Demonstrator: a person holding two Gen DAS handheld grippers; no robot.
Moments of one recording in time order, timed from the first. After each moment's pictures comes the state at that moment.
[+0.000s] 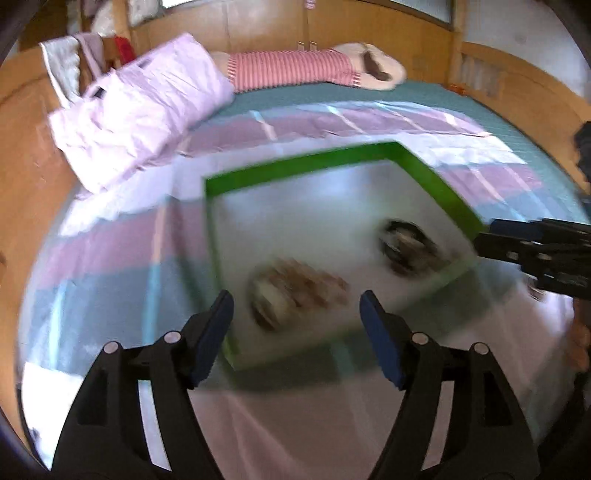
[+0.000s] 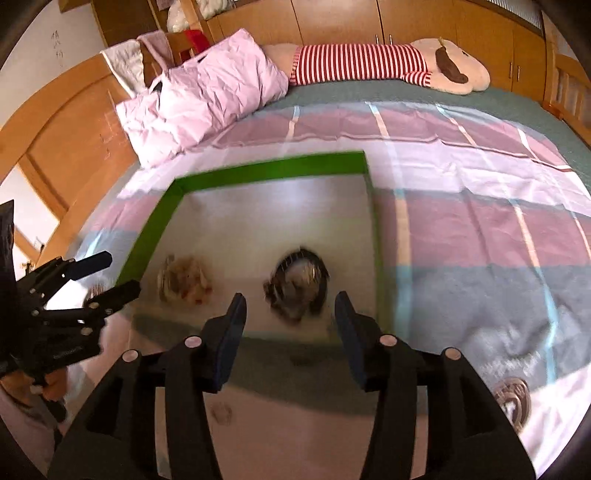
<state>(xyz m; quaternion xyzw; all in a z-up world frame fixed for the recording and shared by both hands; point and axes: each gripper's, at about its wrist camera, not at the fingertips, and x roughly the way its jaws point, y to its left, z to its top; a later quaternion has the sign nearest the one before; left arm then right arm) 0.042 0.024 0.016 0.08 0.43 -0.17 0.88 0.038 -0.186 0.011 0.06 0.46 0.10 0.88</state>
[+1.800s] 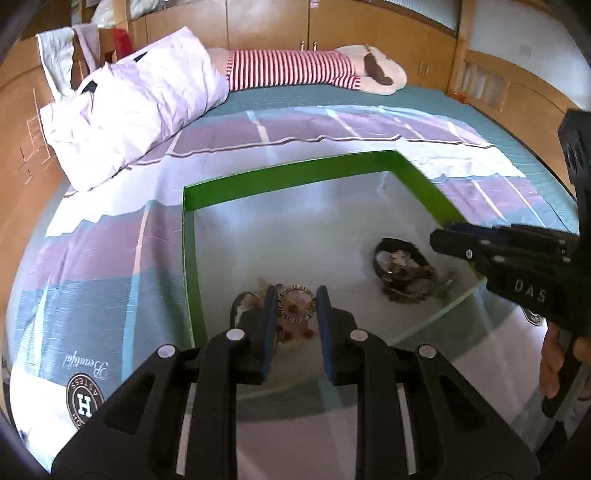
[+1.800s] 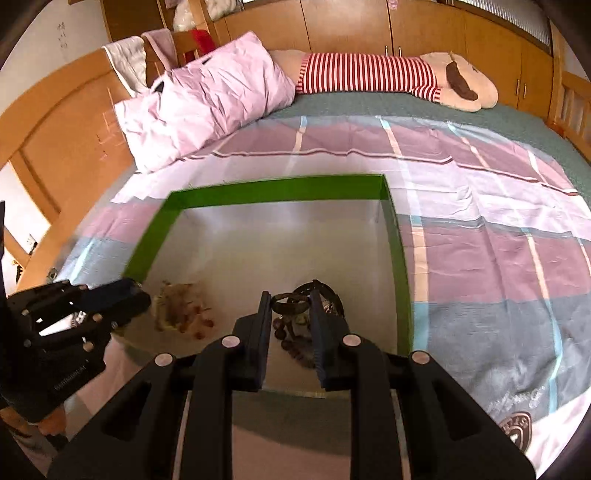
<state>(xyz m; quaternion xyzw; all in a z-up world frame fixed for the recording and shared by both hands) 0.078 0.006 0.007 0.06 0.42 -0.15 0.89 0.089 -0.158 0.001 0.06 0.43 0.10 0.89</state>
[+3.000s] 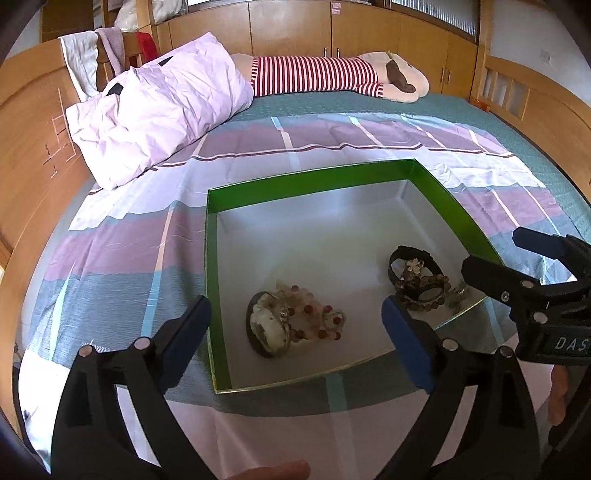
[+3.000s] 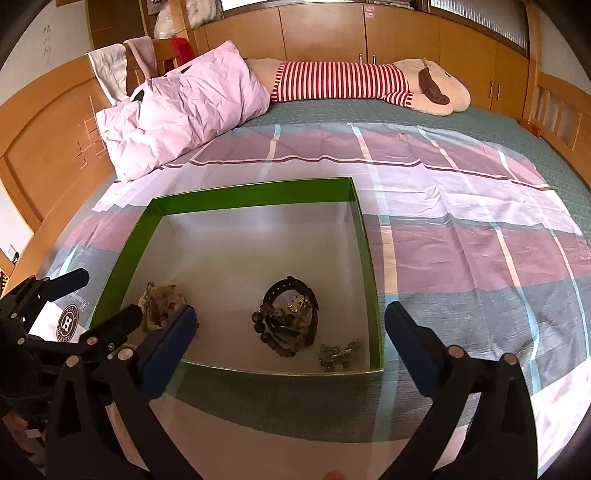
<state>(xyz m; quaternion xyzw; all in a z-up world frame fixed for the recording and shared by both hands) 0.070 0.008 0.016 0.07 0.41 -0.10 0.90 0.068 -0.163 0.021 0.04 0.42 0.06 0.91</state>
